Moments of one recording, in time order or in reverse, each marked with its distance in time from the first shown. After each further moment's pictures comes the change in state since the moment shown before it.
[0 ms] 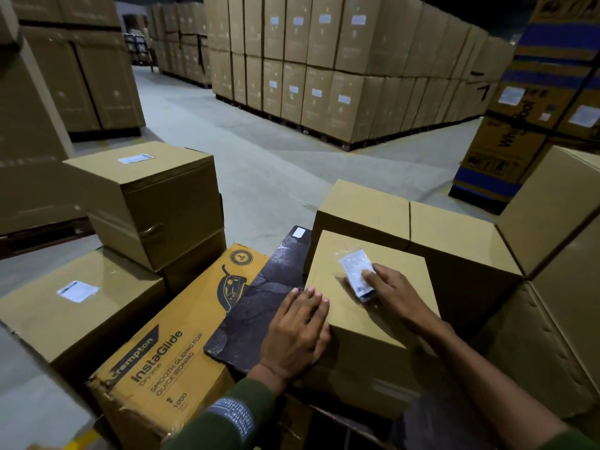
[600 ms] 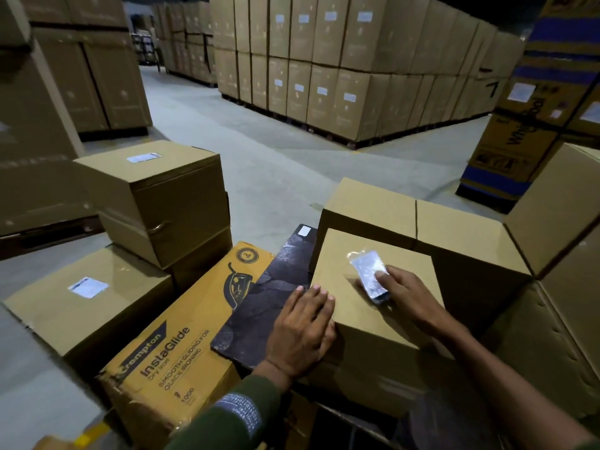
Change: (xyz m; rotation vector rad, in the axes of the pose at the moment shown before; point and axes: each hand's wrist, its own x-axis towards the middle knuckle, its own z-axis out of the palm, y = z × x) left_hand 0.000 0.000 -0.002 -0.013 -0.026 -0.006; right_hand -0.006 0.005 -0.010 0.039 -0.005 0.027
